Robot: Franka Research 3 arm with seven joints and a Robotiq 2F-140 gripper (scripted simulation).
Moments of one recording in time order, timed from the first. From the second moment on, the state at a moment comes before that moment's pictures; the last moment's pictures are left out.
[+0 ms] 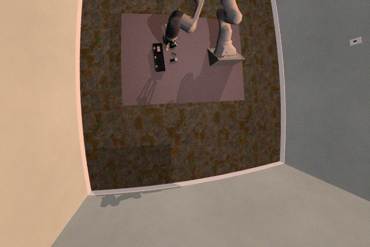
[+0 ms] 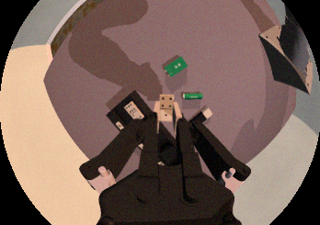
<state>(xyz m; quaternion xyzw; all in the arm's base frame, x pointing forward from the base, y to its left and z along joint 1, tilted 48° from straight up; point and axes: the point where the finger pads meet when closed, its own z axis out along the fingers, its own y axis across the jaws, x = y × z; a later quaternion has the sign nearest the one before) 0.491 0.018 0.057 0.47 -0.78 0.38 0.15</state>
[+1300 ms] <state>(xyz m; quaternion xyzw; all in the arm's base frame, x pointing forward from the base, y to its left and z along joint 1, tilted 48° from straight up) 0.573 0.022 0.072 0.58 -0.71 0.36 0.18</state>
